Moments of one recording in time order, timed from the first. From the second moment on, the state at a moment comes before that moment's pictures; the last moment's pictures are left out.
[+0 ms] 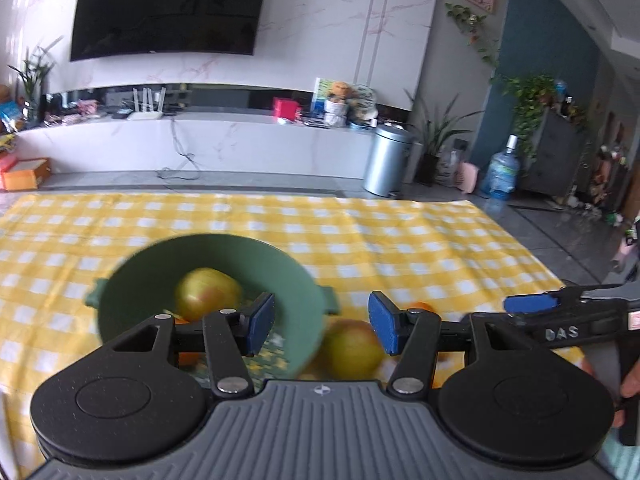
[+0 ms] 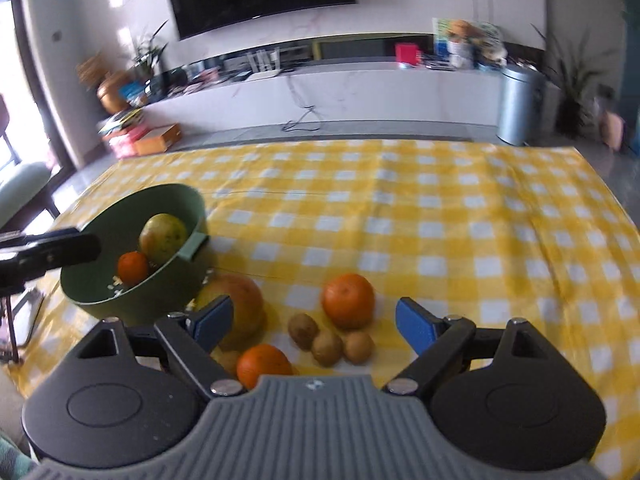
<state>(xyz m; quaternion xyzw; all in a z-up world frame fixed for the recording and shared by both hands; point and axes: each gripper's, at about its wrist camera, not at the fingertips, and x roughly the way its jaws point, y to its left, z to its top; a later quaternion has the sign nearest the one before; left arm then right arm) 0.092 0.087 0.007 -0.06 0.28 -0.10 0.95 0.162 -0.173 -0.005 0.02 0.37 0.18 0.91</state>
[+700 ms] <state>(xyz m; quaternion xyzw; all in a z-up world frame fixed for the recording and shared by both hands) 0.119 0.030 -0.051 -0.10 0.35 -0.03 0.93 0.184 -0.189 -0.038 0.09 0.40 0.15 0.90</state>
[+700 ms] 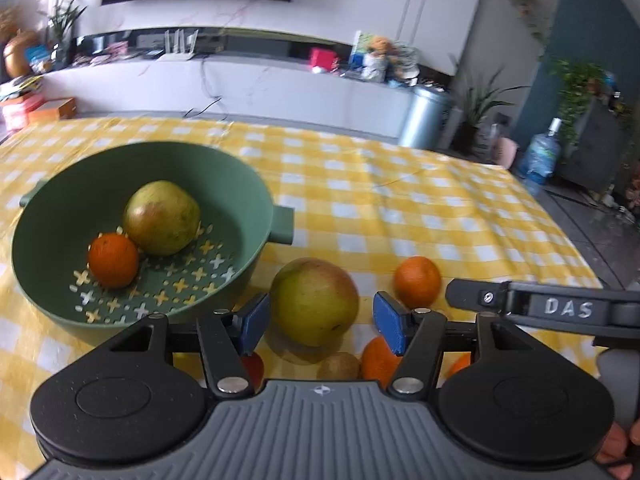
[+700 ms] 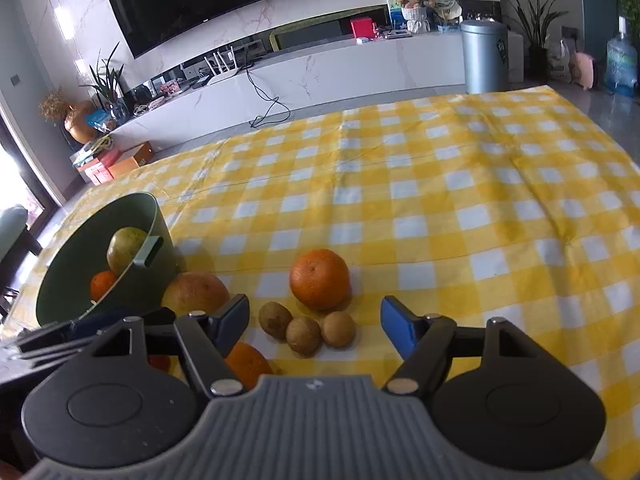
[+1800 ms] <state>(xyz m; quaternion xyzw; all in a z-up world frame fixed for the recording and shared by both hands) 0.140 -0.038 -0.077 0.10 0.36 0.05 0.93 0.240 -0.172 -0.073 0.09 0.45 0.12 0.88</state>
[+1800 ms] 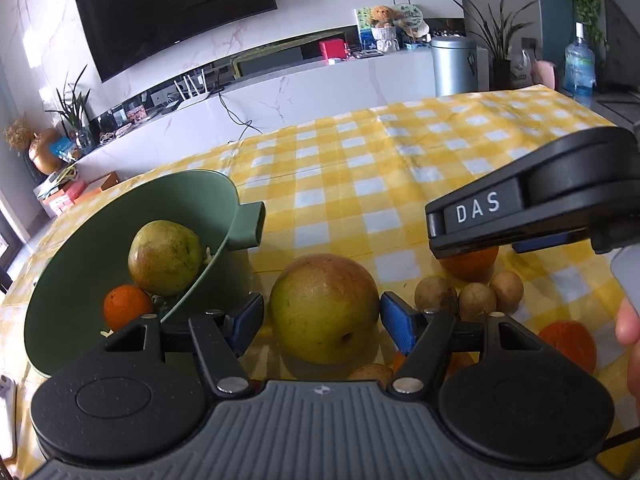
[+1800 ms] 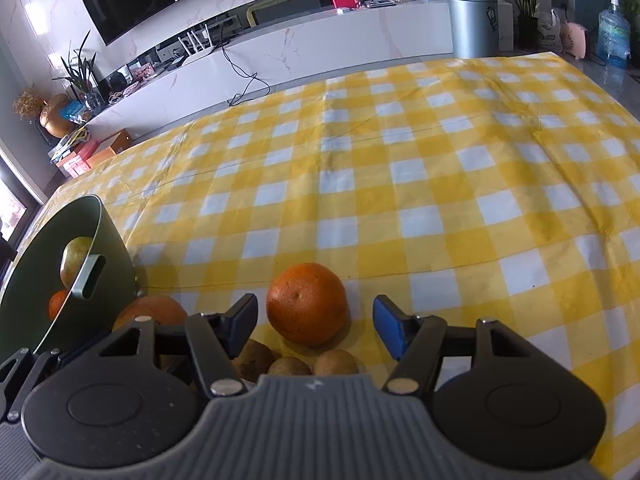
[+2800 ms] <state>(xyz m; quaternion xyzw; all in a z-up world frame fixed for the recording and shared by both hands) 0.129 -0.022 -0.054 0.06 0.33 0.01 0.94 0.229 -0.180 -0.064 0.10 0.42 0.14 0.89</state>
